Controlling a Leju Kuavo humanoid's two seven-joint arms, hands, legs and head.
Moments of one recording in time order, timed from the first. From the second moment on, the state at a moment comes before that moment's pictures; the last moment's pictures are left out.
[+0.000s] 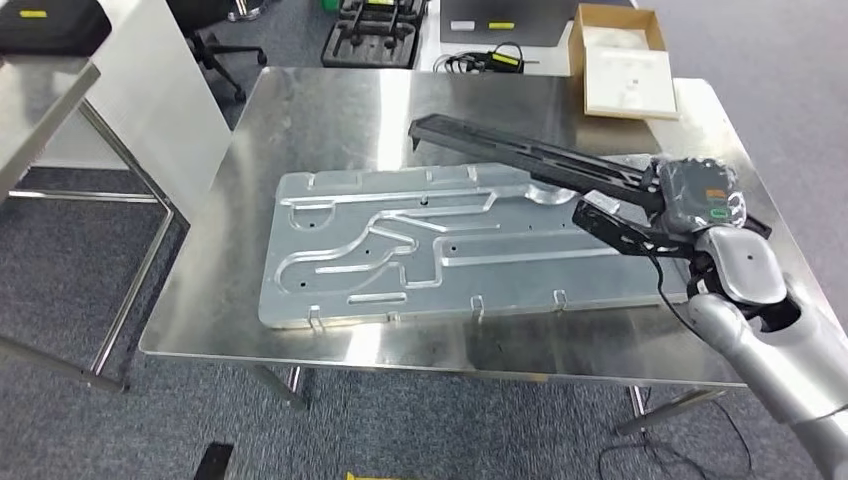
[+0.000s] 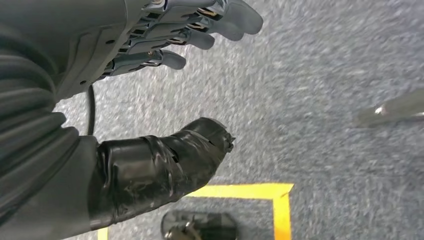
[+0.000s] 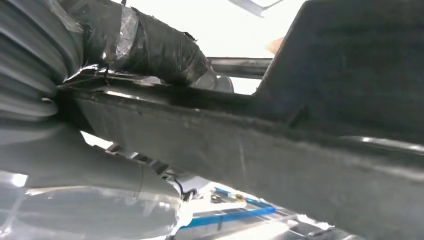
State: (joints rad) left arm -0.11 0.10 -0.58 -0.22 0.58 0.34 -0.31; right arm -0.68 -0.67 0.56 -1.46 0.78 0.05 0.53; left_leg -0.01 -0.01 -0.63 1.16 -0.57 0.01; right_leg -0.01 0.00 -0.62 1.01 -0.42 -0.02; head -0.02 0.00
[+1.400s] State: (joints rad) left arm -0.12 0.11 -0.58 -0.22 0.65 0.48 -0.30; right arm -0.53 -0.66 0.52 -1.27 0.81 0.01 0.55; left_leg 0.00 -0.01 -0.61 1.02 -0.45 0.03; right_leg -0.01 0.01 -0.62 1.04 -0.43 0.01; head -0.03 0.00
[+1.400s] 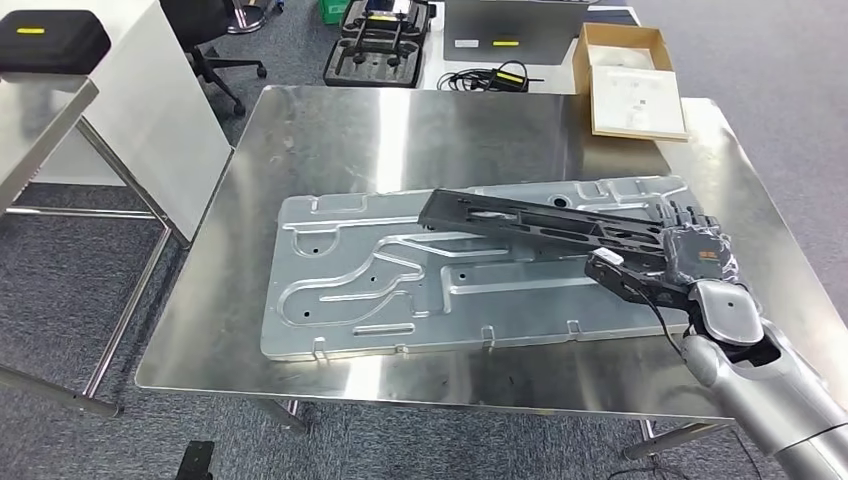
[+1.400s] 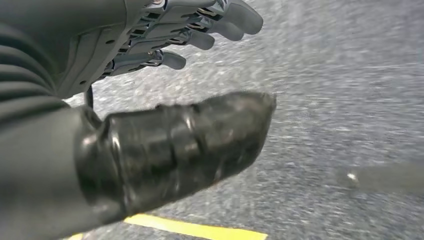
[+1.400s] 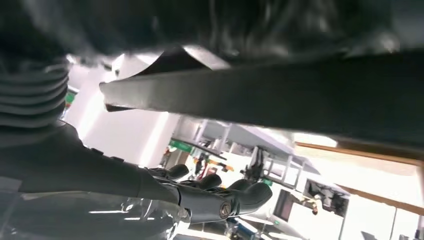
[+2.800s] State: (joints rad) left arm -0.11 0.11 -0.57 -0.22 0.65 0.55 -0.09; right arm -0.62 -0.43 0.51 -1.48 -0.22 -0.44 0.26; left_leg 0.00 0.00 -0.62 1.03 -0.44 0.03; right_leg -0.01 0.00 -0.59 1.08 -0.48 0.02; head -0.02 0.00
